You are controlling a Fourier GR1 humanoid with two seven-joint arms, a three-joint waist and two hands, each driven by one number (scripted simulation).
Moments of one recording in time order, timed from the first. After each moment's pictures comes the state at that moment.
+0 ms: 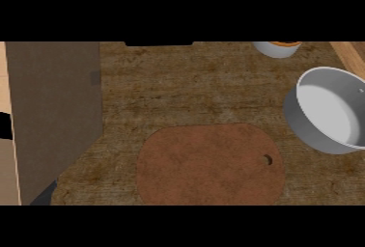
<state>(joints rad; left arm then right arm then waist) -0.25 0.18 0.14 -1.62 0.10 0.10 0.17 0.41 -0.87 -0.38 -1.95 0.06 -0.07 -0.53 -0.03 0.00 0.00</state>
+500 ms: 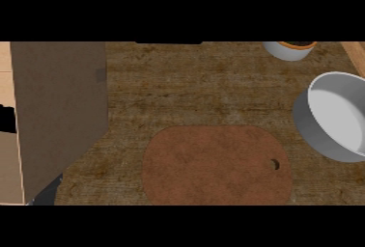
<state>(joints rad) -0.28 0.17 0.13 -1.58 0.11 0.08 0.16 0.06 -0.97 -0.38 -1.34 0.07 0.06 -0.73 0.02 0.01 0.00</state>
